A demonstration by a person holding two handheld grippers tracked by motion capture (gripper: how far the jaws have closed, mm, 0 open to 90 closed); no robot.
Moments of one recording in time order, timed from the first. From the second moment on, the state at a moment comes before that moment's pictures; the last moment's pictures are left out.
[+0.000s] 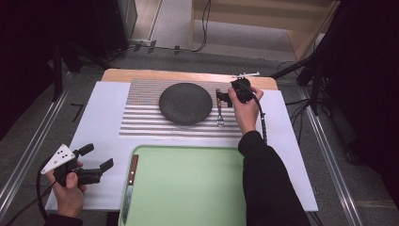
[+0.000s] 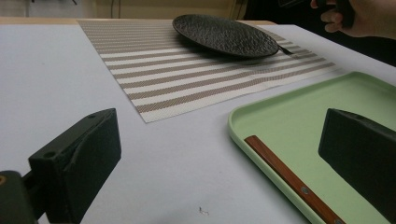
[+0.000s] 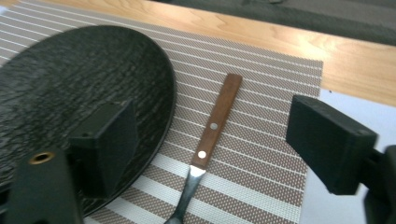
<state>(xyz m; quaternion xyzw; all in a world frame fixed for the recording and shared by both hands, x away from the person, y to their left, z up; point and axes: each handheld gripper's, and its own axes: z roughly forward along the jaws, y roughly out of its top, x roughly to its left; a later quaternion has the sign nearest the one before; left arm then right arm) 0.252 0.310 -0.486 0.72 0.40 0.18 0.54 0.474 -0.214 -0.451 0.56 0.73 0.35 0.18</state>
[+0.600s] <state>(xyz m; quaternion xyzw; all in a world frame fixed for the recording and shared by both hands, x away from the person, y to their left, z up) 0.252 0.311 -0.487 0.72 0.40 0.18 0.54 0.493 -0.199 -0.469 0.58 0.74 0.29 0.14</state>
